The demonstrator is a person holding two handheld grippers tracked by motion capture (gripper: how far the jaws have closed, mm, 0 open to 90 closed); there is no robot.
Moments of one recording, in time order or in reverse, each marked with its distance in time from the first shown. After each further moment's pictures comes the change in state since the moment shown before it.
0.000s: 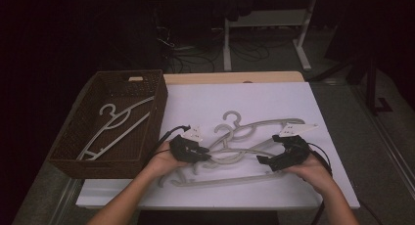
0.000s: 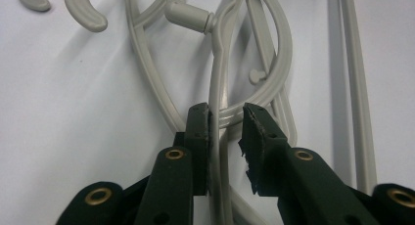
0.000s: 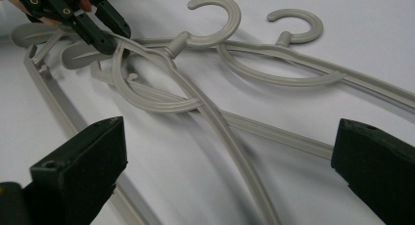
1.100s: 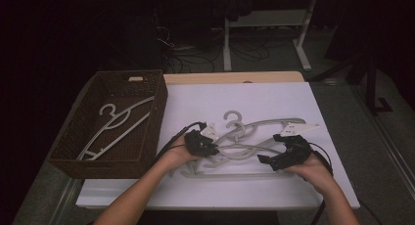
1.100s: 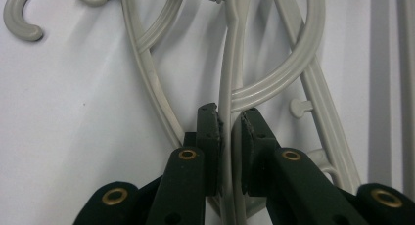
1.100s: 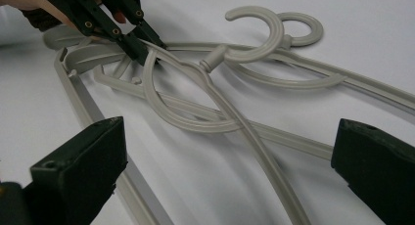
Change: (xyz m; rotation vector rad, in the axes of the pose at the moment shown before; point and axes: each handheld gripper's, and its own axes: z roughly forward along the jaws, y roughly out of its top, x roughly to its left) left arm 0.008 0.028 0.030 0.095 0.035 0.107; right arm -0.002 0.000 -0.003 -0.013 0.001 0.010
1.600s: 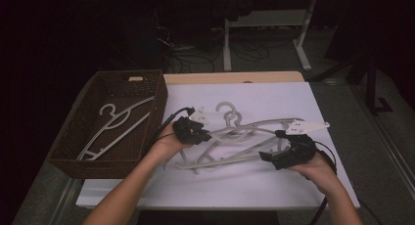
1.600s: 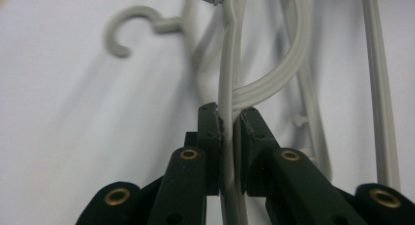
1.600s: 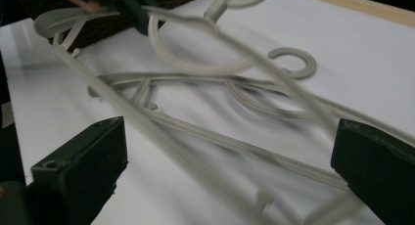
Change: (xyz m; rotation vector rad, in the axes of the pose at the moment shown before) left arm 0.013 0.020 -0.069 -0.038 0.142 -0.096; right arm 0.011 0.013 -0.022 -0.083 0.002 -0.027
